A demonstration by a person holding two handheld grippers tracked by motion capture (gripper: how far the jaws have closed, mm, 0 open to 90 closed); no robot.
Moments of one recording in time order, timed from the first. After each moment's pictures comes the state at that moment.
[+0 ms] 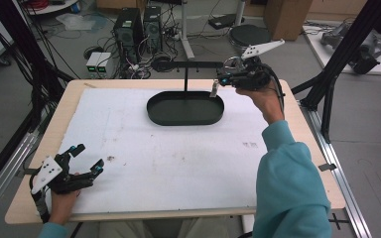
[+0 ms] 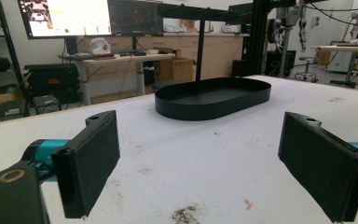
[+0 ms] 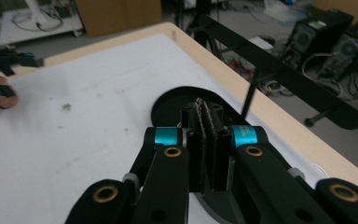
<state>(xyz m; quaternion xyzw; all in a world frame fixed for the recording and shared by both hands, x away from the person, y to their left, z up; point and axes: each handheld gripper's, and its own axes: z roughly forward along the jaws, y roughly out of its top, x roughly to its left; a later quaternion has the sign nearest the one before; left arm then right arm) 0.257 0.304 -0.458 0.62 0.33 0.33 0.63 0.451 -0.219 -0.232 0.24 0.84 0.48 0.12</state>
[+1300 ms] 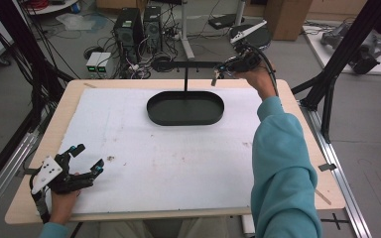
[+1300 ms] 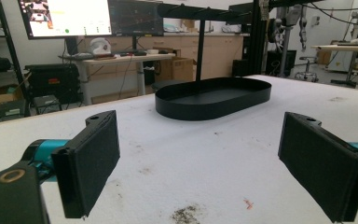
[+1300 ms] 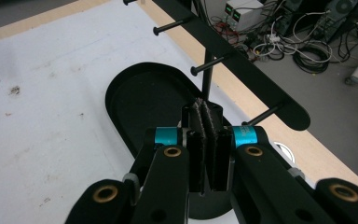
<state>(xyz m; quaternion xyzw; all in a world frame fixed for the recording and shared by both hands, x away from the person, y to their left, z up) 0.257 0.304 -0.458 0.62 0.33 0.33 0.63 0.527 -0.211 -0.232 0.26 0.87 0.39 0.12</state>
